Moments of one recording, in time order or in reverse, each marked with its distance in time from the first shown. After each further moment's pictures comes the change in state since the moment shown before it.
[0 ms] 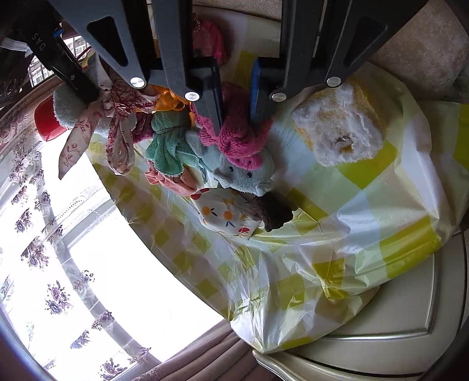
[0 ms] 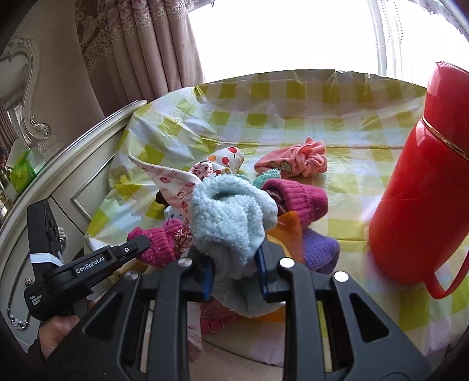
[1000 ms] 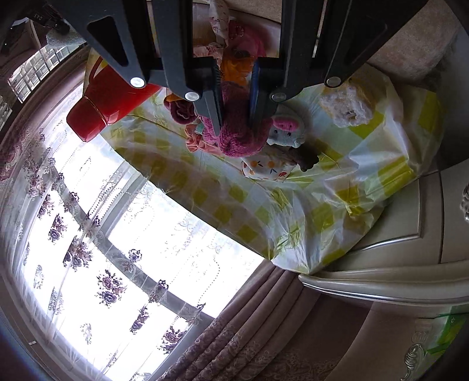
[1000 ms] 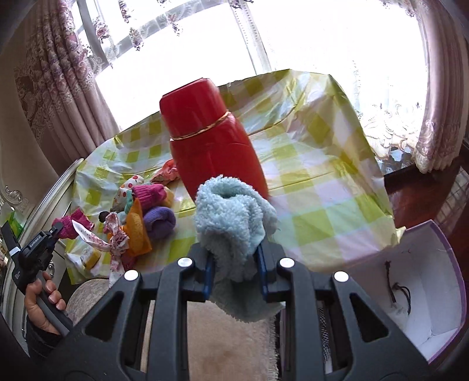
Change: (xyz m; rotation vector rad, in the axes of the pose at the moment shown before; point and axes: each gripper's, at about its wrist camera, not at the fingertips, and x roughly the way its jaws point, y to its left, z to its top) left arm -0.086 -0.067 -0.022 0.167 -0.249 -0.047; right arm -0.191 -0.169 -0.076 0.314 -0.080 -0.248
